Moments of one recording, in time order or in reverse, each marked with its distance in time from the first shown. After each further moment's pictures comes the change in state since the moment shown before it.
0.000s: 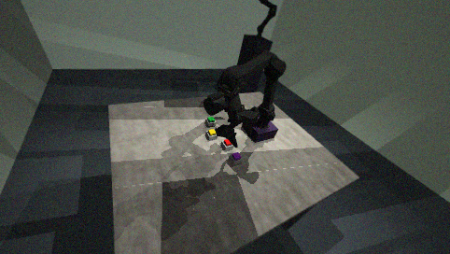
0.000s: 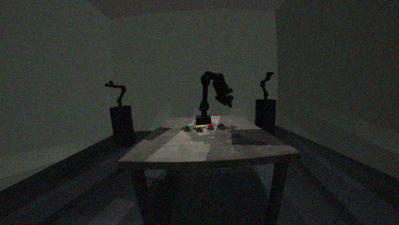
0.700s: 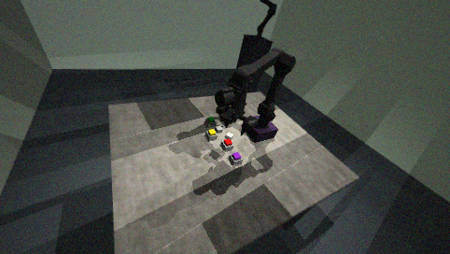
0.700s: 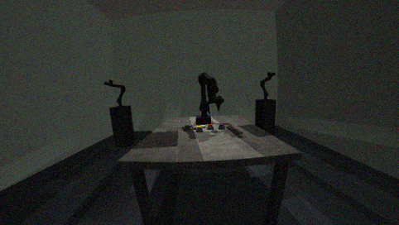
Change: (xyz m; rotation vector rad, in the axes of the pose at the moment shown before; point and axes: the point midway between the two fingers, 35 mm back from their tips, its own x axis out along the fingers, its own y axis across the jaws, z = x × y) arm 0.000 0.064 -0.095 1.444 0.283 -0.388
